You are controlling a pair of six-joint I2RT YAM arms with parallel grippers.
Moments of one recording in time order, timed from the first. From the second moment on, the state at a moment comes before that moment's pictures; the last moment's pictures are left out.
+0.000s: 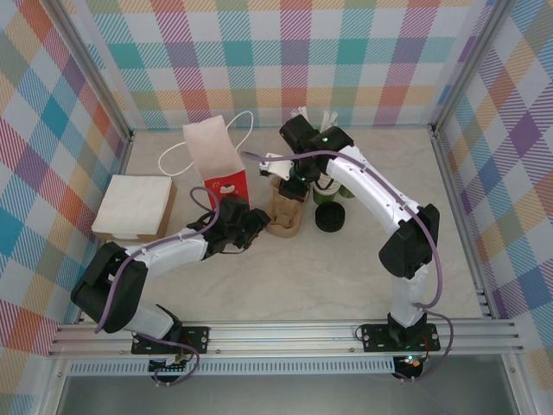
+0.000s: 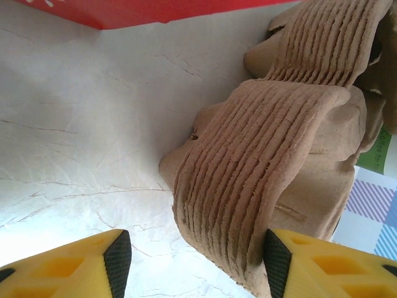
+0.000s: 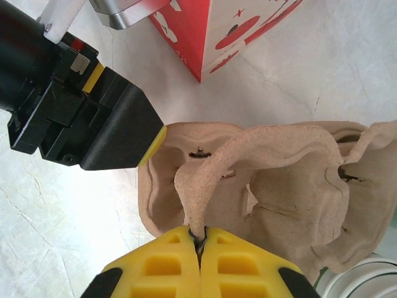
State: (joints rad) left arm -0.61 1.45 0.74 -0.07 0.12 -1.30; right arm 0.68 1.93 2.03 -1.27 -0.21 -0.60
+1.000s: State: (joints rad) left arm -0.61 0.96 0.96 -0.50 0.17 -1.20; right arm 0.72 1.41 1.65 -1.10 -0.18 -0.59
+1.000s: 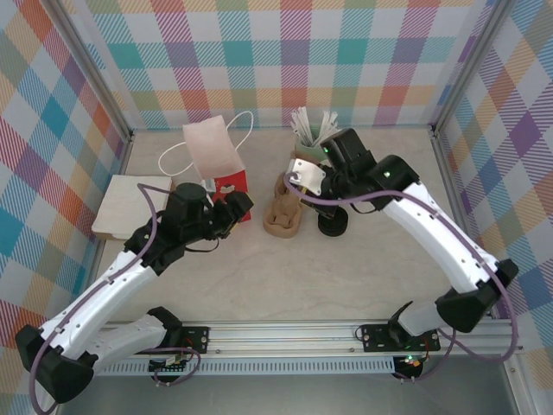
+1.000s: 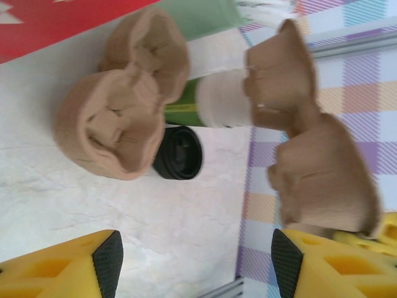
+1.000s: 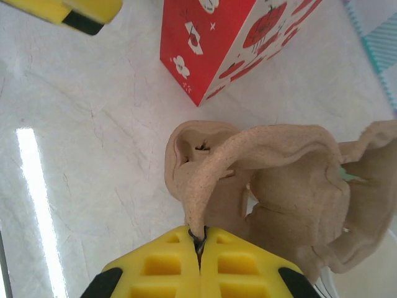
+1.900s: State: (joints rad) left arm -0.70 1.25 1.29 -0.45 0.28 -1.20; right arm 0.87 1.26 1.48 -0.89 0.03 -0.68
